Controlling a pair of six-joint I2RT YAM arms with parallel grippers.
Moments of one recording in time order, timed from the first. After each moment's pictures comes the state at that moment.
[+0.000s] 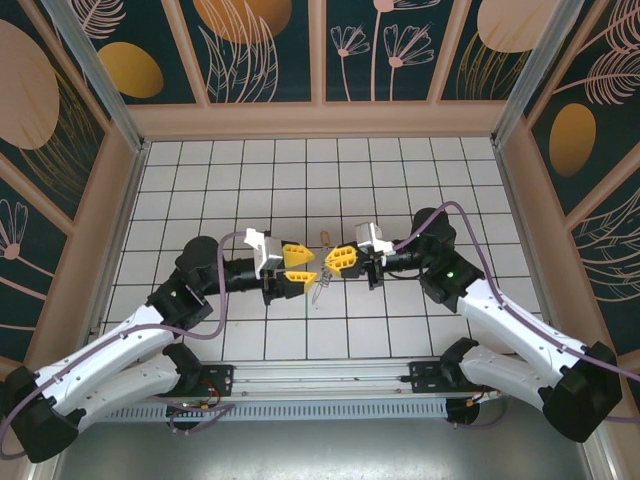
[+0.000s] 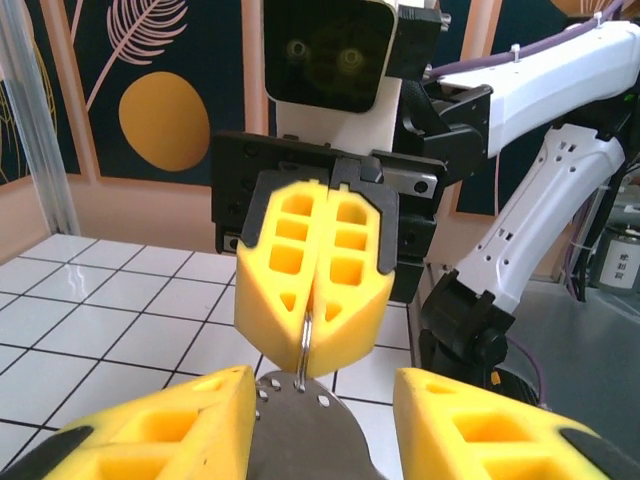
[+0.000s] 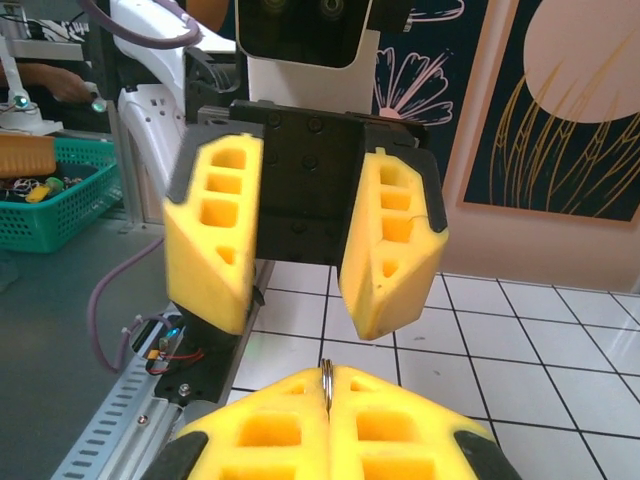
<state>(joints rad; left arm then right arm) -0.80 0.84 0.65 0.19 0.64 -0.05 0.68 0.98 0.70 0.22 -1.02 -0.19</state>
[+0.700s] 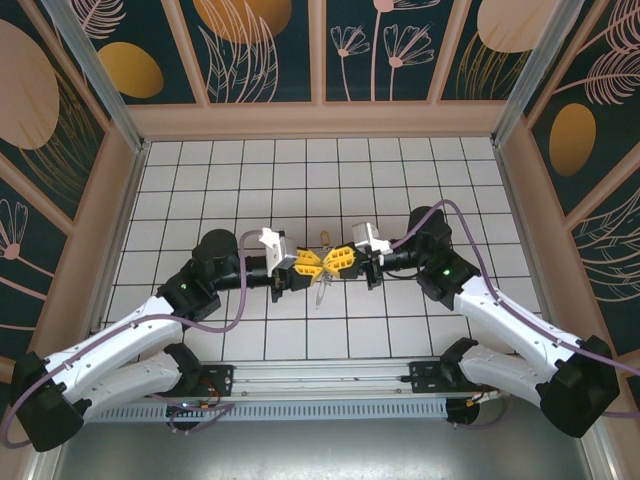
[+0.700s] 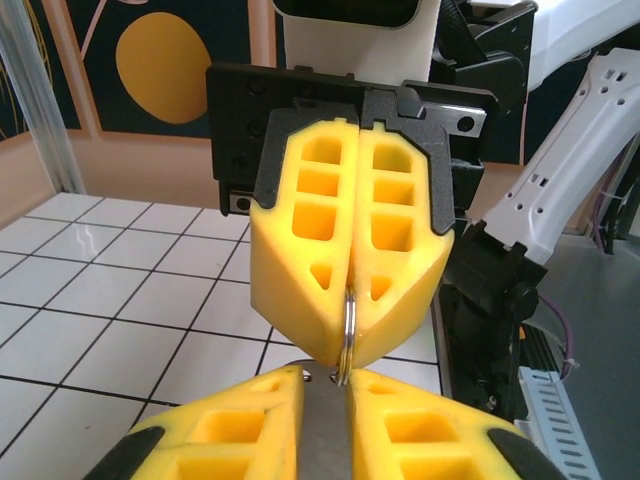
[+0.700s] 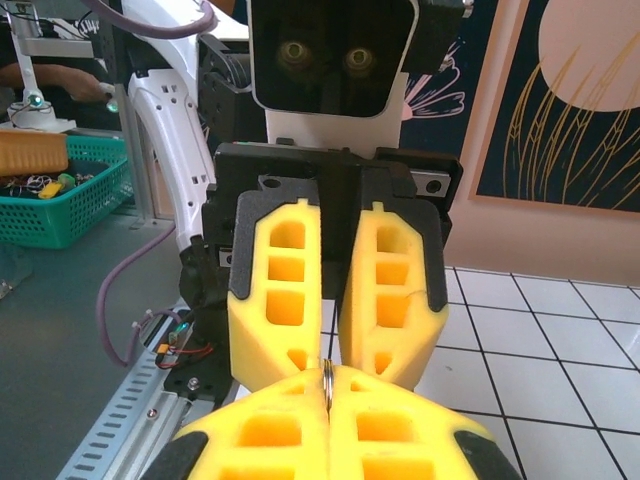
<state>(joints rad) -0.81 0.93 0.67 0.12 0.62 0.03 0.68 1.01 0.70 0.23 -1.04 -0.19</state>
